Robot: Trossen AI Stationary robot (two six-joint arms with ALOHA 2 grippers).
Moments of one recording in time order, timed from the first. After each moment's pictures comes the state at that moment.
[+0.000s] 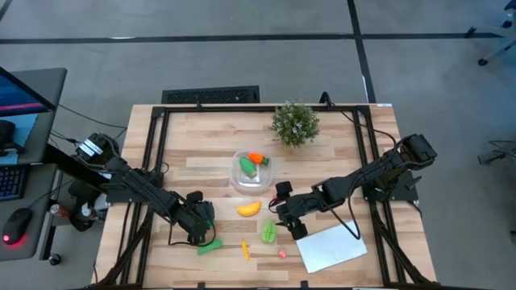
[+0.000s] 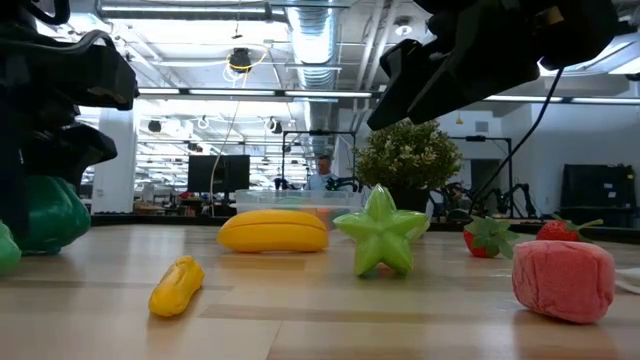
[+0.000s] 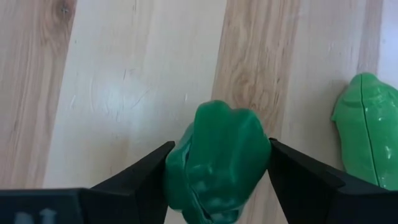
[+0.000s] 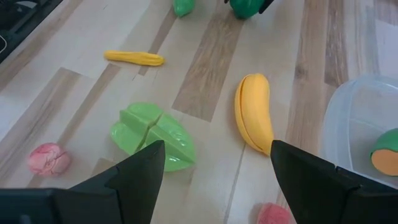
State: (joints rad) left arm -0.60 1.47 0.66 -0.38 -0.20 -0.76; right arm 0.38 1.63 0.96 -0.12 0.13 -0.11
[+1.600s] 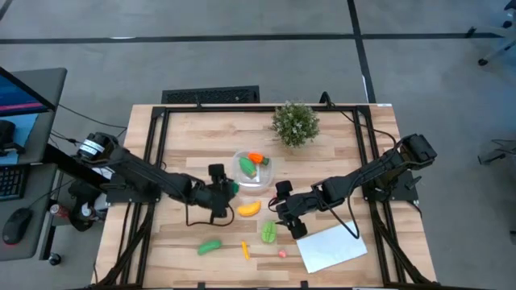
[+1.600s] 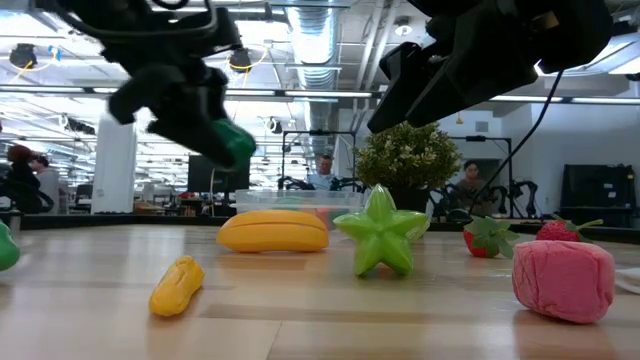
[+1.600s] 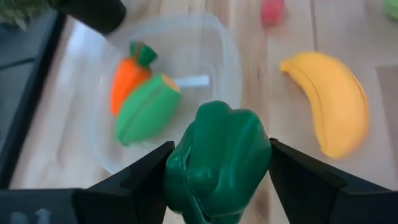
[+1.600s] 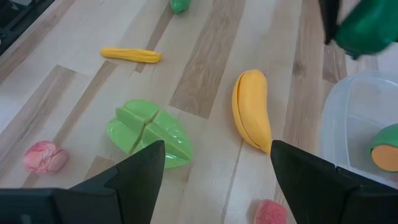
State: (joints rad) left arm -0.33 1.47 0.81 -0.27 -0.56 -0.10; right arm 0.38 1.63 0.96 -0.13 0.13 -0.11
